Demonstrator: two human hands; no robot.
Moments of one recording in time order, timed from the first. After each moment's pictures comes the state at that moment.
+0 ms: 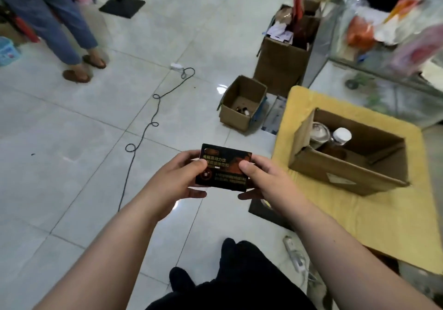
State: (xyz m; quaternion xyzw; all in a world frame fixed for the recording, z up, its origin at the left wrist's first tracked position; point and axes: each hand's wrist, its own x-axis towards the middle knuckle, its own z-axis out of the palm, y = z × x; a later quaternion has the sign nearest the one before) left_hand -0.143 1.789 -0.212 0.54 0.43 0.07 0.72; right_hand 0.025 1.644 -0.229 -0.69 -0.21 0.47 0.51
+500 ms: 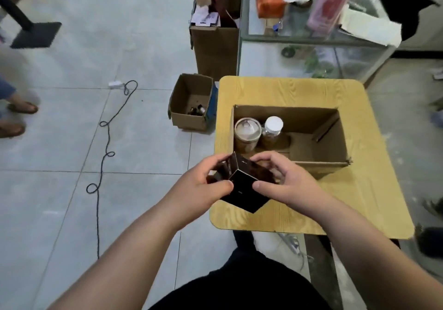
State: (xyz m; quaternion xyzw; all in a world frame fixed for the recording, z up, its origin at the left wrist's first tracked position) left_hand 0.090 1.698 -0.214 0.71 0.27 -0.10 0.64; right_hand 0.214 1.505 -0.236 -0.77 -0.25 0.36 0.46
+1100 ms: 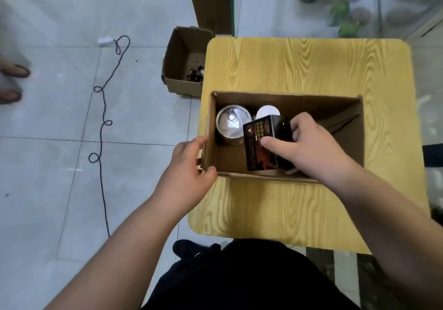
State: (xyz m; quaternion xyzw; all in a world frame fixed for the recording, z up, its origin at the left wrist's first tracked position) left_hand 0.201 1.686 -0.290 0.81 0.37 -0.11 0.44; right_hand 0.370 1.505 -0.292 -0.87 -0.12 0.34 0.33
